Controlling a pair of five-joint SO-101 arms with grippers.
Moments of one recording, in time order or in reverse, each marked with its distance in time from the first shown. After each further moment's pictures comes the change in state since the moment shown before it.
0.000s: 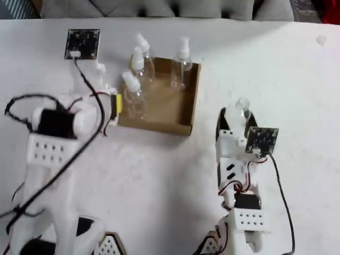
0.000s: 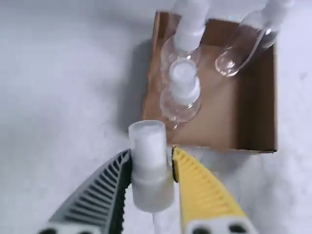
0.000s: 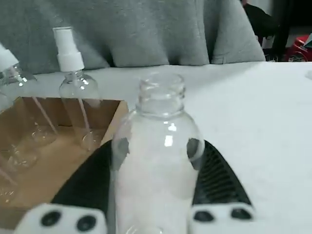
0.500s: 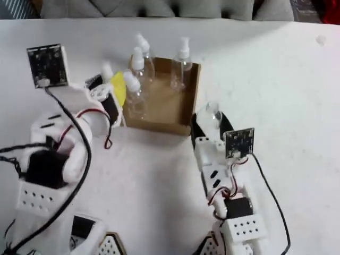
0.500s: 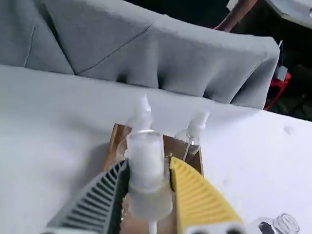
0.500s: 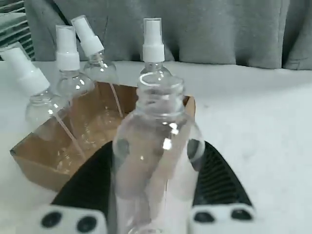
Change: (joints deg) left arm 3.7 -19.3 12.1 -20.3 10.8; right arm -13.3 -11.3 0.4 11.3 0.0
